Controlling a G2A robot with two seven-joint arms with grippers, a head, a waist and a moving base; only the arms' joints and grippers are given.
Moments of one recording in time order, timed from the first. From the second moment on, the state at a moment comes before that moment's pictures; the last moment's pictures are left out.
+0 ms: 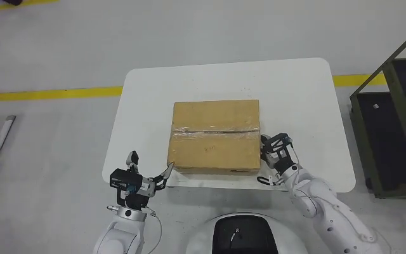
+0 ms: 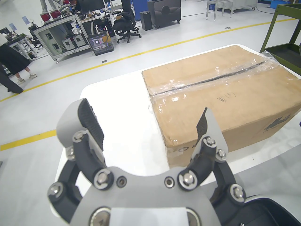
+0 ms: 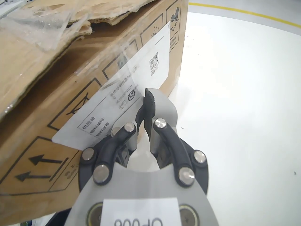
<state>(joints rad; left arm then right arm) 1.72 -1.21 -1.60 -2.10 1.45 -0.17 0.06 -1.31 -1.27 1.22 -1.60 -1.23 -0.10 0.05</state>
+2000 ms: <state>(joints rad) 1.28 -1.24 -1.19 -2.06 1.46 -0.28 -0.20 -1.61 -1.23 1.53 -1.86 -1.23 -0.12 0.03</state>
